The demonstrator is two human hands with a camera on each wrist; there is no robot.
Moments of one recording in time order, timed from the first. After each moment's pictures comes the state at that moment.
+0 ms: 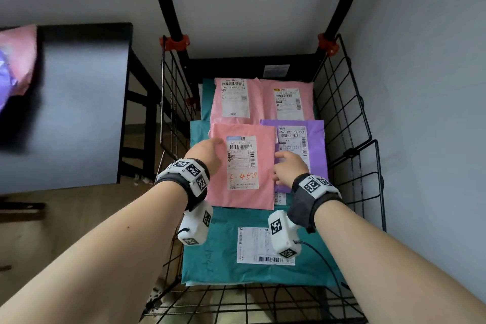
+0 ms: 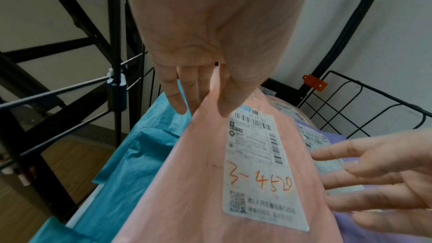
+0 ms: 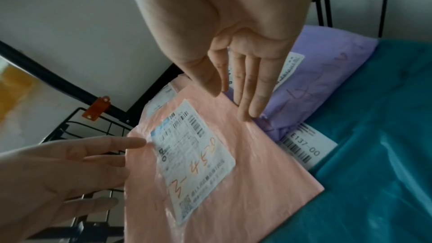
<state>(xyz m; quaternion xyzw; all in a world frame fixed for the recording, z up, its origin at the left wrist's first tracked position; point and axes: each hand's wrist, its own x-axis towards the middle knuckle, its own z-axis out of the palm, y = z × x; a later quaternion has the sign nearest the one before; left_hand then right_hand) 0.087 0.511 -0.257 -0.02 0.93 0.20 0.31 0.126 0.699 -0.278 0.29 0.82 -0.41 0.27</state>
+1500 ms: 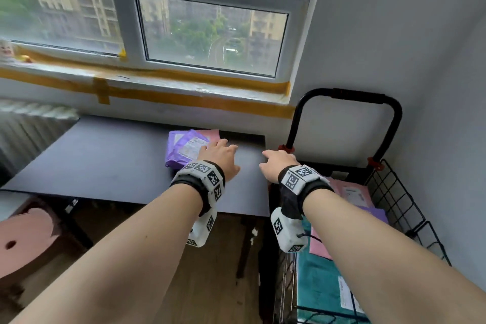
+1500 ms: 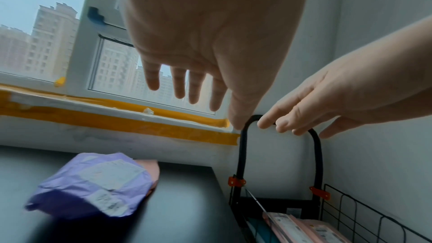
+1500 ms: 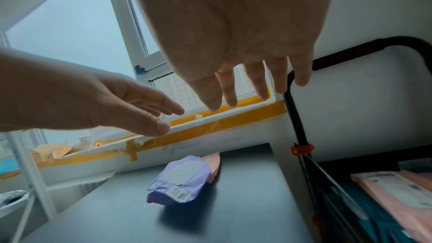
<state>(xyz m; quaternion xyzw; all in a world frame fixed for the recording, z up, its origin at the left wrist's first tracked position) 0.191 0.189 -0.022 0.06 1.00 0.06 0.02 0.182 0.339 -0.015 0.01 0.99 -0.10 0.11</state>
